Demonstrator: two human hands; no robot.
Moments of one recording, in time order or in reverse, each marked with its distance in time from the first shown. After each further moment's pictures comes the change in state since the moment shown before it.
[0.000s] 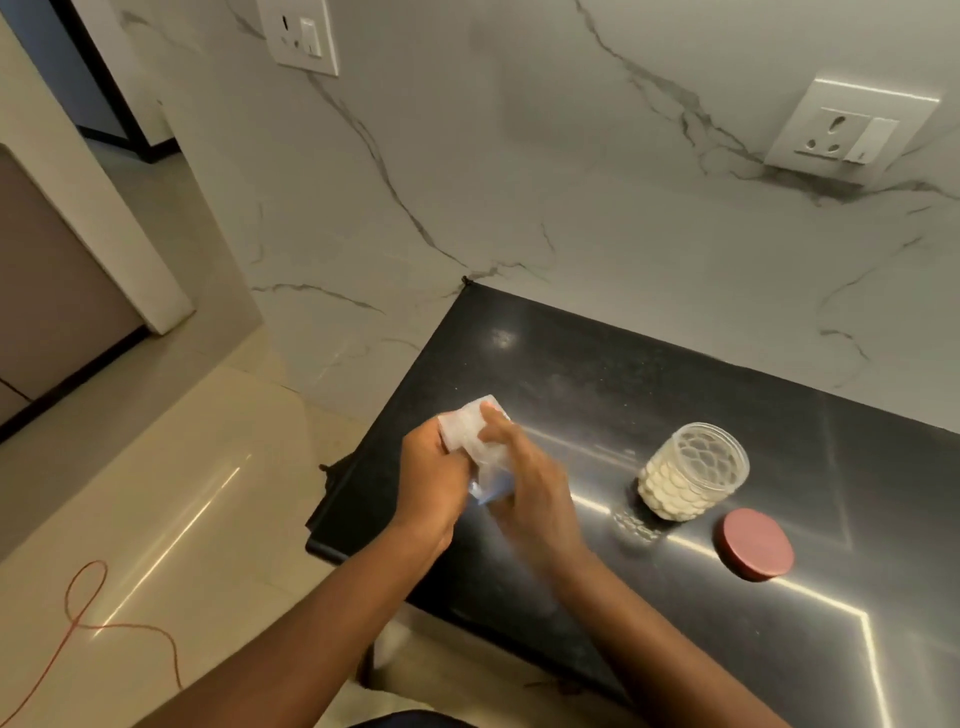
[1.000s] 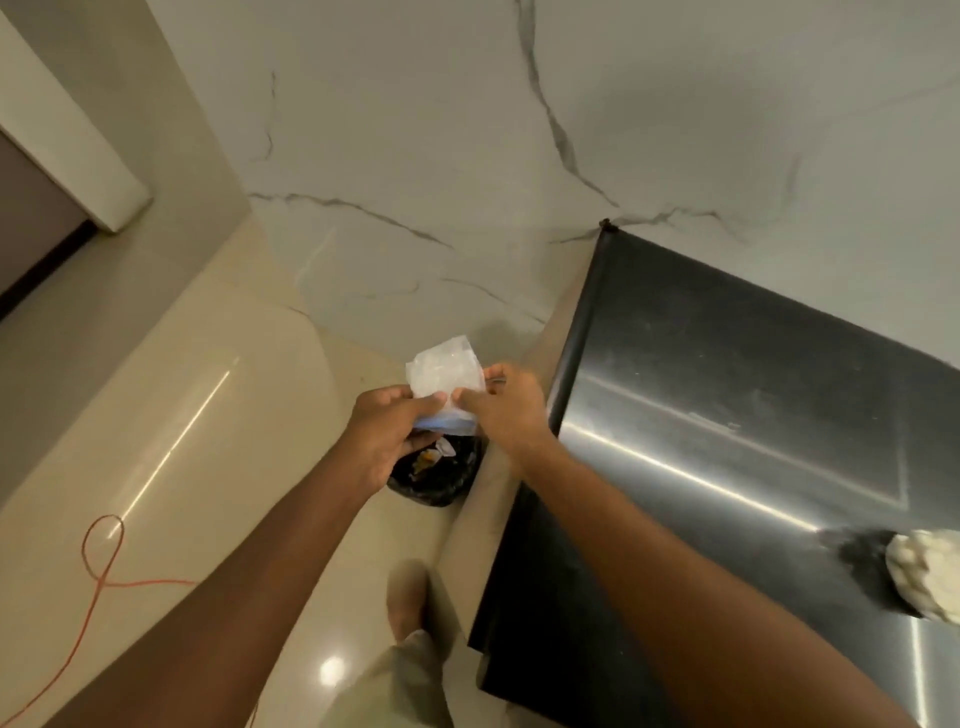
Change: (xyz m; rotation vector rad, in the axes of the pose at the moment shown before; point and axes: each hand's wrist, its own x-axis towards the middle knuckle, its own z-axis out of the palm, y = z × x) left_hand 0.302 -0.081 -0.203 -0.160 -0.142 -0.513; right_hand 0.214 0.037 0.276 0.186 -0.155 0.950
